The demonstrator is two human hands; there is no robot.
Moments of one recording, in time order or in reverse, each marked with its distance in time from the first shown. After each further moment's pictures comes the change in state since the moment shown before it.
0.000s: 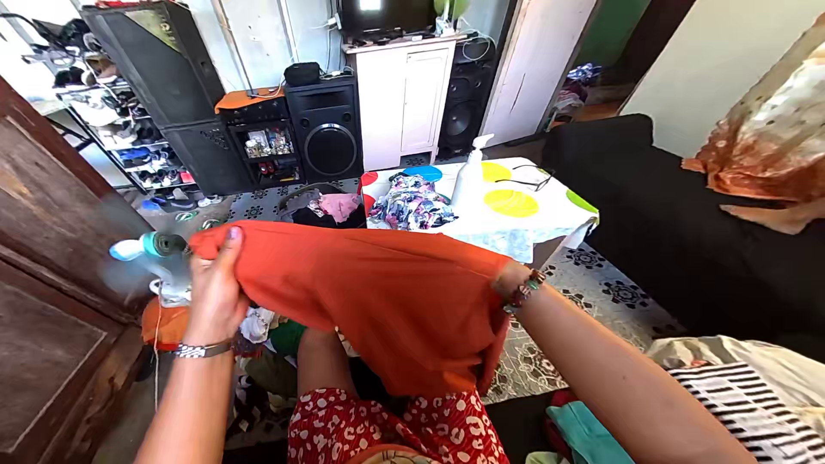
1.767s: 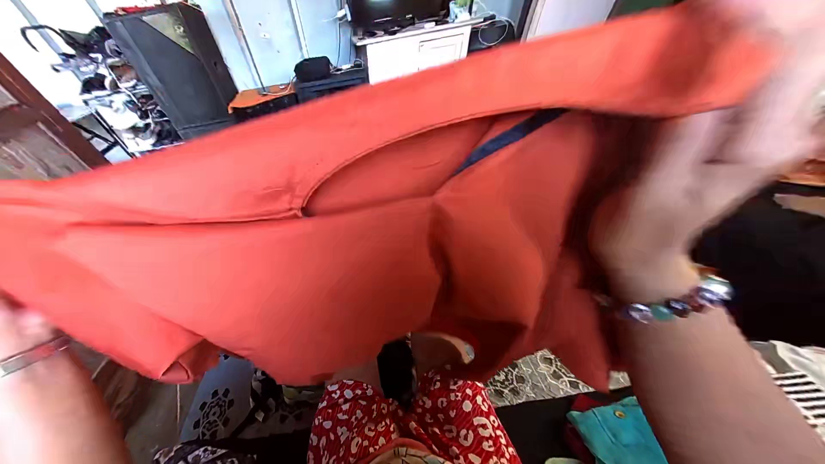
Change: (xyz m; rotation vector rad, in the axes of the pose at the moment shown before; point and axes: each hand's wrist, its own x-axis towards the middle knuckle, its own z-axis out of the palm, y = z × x) left_hand 0.056 0.069 -0.181 0.338 0.300 0.295; right_hand -0.030 -0.025 -0.071 0.159 1.392 -1.132
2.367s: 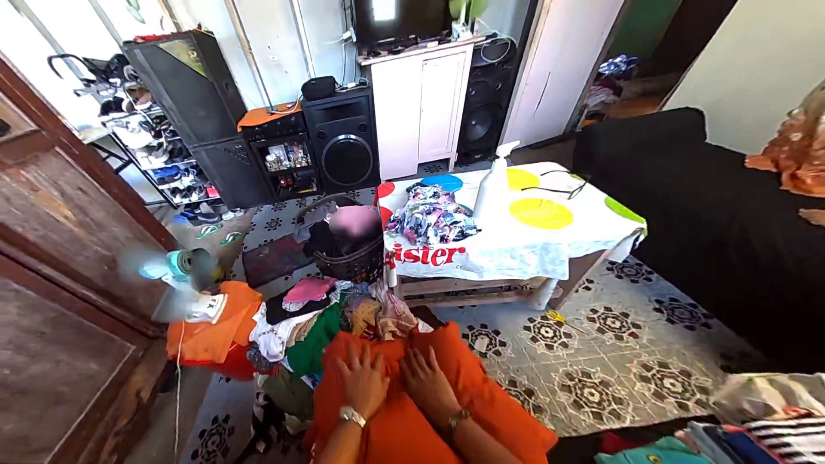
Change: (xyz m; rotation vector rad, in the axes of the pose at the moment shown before) left_hand -0.315 -0.162 0.209 1.132 -1.415 -0.129; right_hand -0.369 -0.035 0.087 -0.197 -1.626 0.420
